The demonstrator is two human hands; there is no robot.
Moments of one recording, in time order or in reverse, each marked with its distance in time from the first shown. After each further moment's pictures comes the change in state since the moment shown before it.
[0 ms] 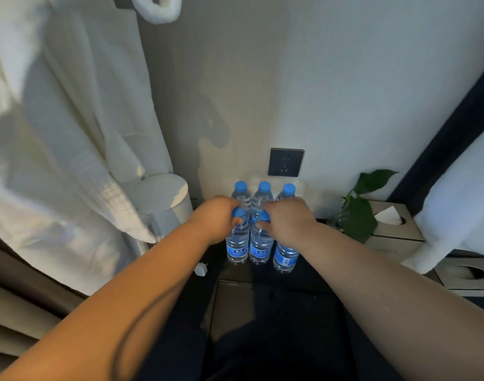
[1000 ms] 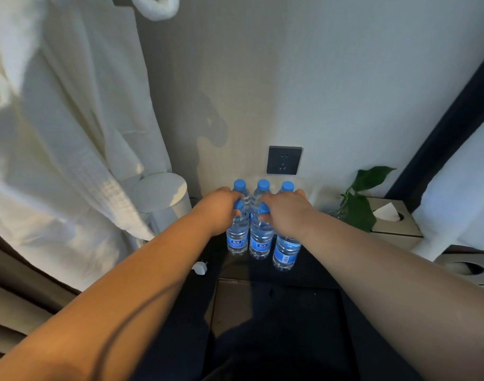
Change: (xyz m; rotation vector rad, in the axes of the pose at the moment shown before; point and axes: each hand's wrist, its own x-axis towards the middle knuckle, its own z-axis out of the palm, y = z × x) left_hand 0.013 0.002 -0.005 0.036 -0.012 0.016; right_hand 0.012 0.008 -0.002 -0.007 -0.038 -0.019
